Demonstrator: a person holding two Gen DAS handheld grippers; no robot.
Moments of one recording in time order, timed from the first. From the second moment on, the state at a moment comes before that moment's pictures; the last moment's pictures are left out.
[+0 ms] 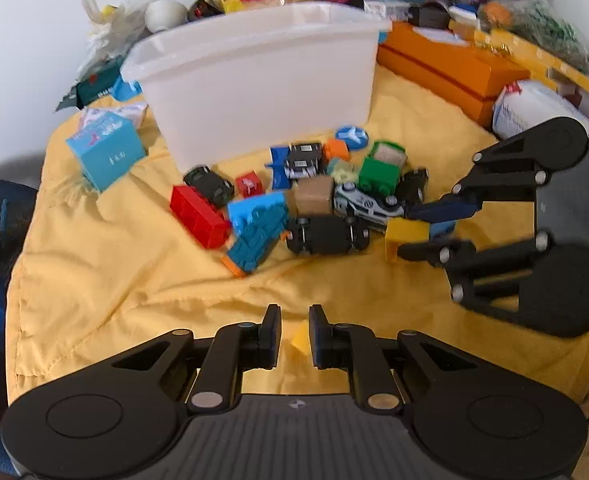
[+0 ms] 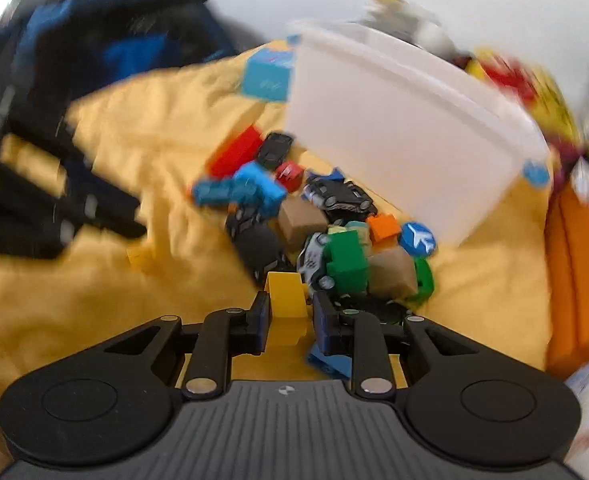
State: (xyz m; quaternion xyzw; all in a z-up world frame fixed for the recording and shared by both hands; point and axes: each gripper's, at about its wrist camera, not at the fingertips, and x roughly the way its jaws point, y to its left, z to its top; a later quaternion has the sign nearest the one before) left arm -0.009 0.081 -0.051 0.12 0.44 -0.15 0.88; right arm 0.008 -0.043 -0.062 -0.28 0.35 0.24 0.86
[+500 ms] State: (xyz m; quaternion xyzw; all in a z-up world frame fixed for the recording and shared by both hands) left arm -0.027 0.078 -0.059 0.18 0.43 -0.18 0.87; right arm 0.004 -0.065 -0.052 -0.20 0.36 0.29 0.86
